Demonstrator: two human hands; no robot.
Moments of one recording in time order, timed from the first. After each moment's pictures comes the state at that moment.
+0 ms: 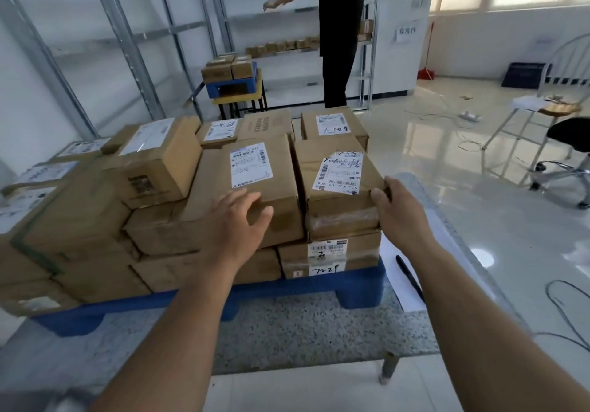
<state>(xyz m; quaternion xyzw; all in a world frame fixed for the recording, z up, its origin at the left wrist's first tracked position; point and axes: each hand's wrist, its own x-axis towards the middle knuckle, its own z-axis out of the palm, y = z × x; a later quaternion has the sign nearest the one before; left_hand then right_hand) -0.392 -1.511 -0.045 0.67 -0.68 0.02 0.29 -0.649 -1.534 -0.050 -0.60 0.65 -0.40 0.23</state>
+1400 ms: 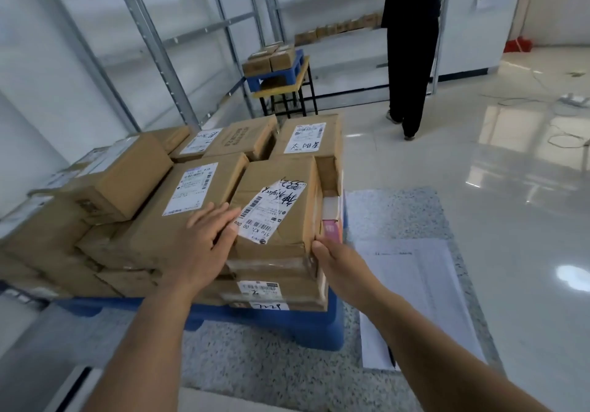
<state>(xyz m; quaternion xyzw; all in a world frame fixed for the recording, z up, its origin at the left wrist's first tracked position) -0.500 -1.548 -0.035 0.73 -0.63 -0.01 0.25 -0.720 -1.605 -0.101 -0.78 0.43 -0.25 0.39</state>
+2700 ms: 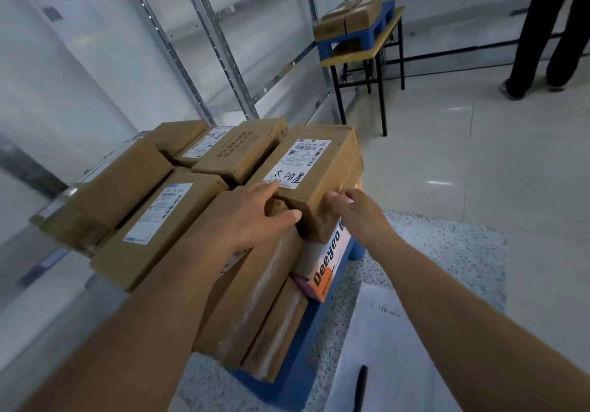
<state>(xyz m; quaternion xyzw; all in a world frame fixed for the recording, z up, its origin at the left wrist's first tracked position) -0.609 -1.728 0.004 0.84 -0.54 -0.05 0.04 -0.741 -1.854 -0.097 -0.68 0.42 -0.26 0.55</state>
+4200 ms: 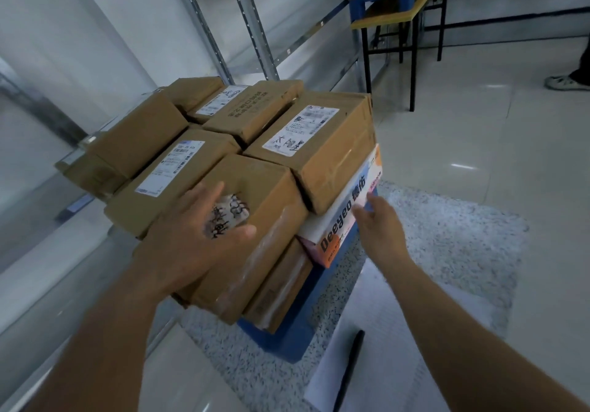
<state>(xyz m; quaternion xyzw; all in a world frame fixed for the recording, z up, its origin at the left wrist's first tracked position) -0.612 -1.613 -0.004 0.90 -0.40 -0.07 0.13 -0.760 -1.815 -0.158 -0.67 0.45 -0.26 0.53</state>
